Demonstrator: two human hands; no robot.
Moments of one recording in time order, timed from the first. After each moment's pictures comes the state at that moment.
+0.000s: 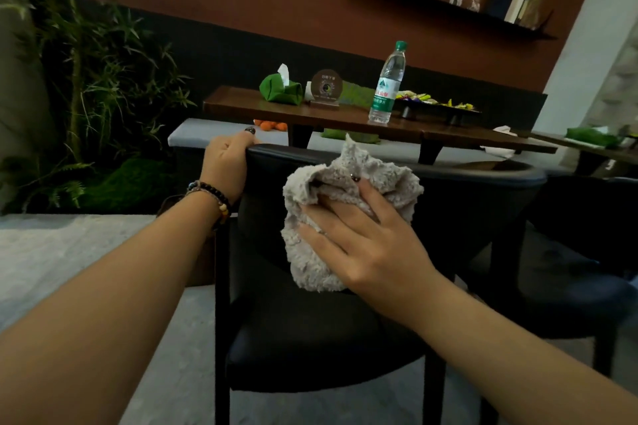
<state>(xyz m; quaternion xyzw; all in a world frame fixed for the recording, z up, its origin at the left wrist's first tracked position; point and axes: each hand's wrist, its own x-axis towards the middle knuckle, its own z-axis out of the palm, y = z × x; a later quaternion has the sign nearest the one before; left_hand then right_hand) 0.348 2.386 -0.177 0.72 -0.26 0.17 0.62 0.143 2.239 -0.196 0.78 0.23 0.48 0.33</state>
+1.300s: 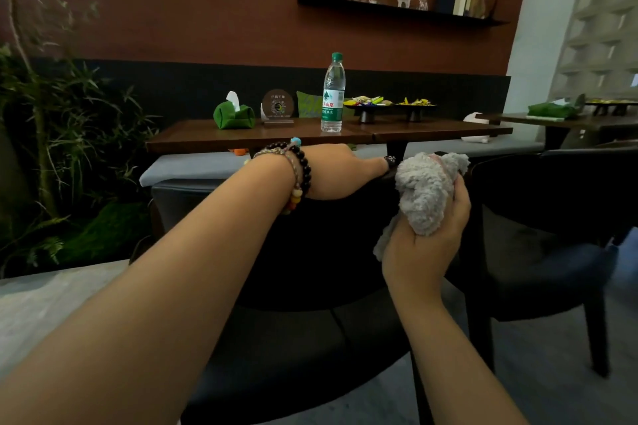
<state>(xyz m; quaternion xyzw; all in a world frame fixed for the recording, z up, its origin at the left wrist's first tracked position) 0.196 2.236 -0.069 0.86 -0.50 -0.01 0.08 0.114 2.155 -0.207 0.60 -0.12 0.69 -0.39</state>
